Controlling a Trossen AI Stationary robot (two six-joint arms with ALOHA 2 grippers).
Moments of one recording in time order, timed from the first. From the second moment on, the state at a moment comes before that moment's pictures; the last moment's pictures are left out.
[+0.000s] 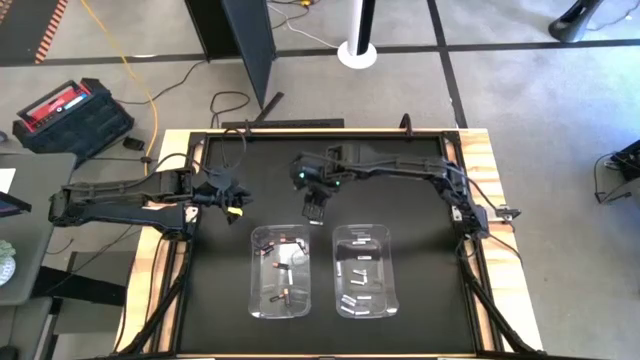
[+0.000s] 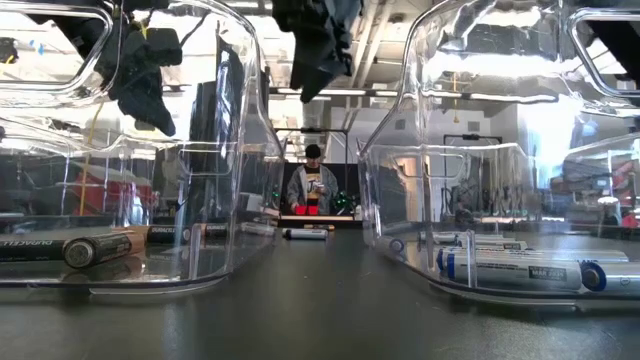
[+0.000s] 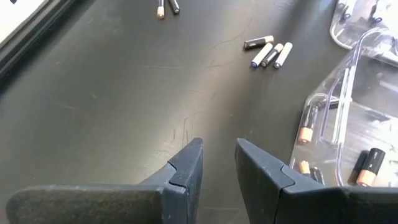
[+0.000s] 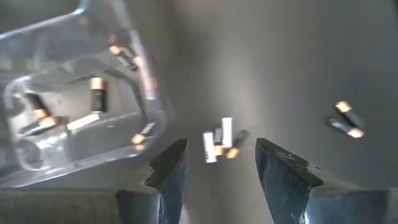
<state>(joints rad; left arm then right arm) 0.20 0.79 0.66 -0.67 -0.16 -0.18 -0.08 2.12 2.20 -1.19 0.03 0.16</state>
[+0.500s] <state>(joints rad) 0.20 0.79 0.66 -0.67 -0.16 -0.22 -0.32 2.13 2.05 -1.00 -0.07 -0.09</state>
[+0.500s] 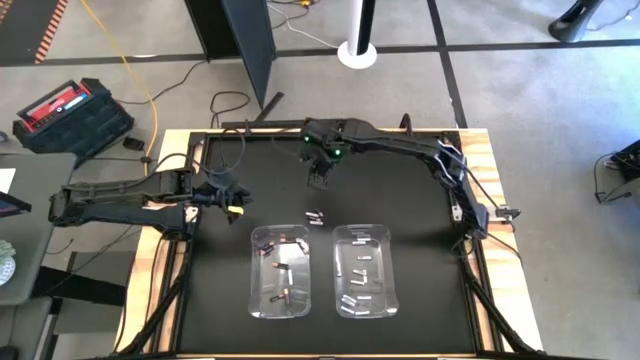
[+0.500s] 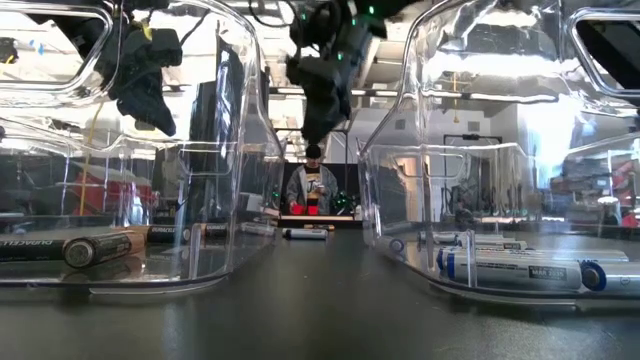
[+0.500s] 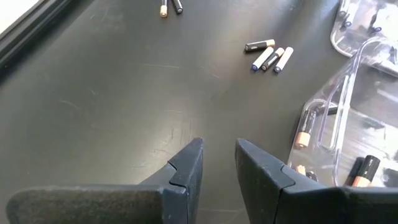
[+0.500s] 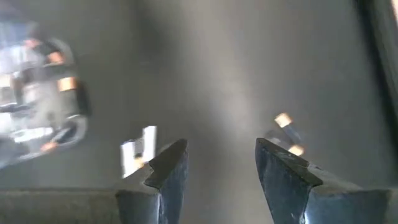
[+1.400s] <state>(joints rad) 0.20 0.79 0.66 -0.66 -0.17 -0.26 -0.43 2.38 2.09 -0.89 -0.05 -0.40</state>
